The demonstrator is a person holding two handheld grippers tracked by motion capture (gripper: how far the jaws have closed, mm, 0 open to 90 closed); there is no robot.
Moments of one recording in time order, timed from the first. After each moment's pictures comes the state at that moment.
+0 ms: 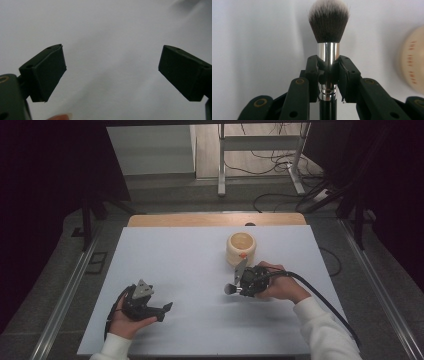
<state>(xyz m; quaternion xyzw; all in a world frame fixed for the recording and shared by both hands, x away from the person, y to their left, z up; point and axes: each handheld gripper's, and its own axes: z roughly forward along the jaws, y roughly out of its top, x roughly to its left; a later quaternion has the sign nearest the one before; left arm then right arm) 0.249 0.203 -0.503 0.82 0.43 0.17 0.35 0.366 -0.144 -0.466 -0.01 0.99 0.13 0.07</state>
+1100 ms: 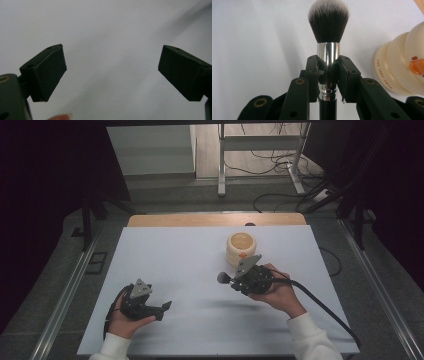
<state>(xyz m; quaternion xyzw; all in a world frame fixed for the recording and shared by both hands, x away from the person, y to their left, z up) 0.249 0.206 -0.500 0.81 0.43 0.17 0.36 0.338 -0.145 -0.436 0.10 0.95 0.27 0.13</state>
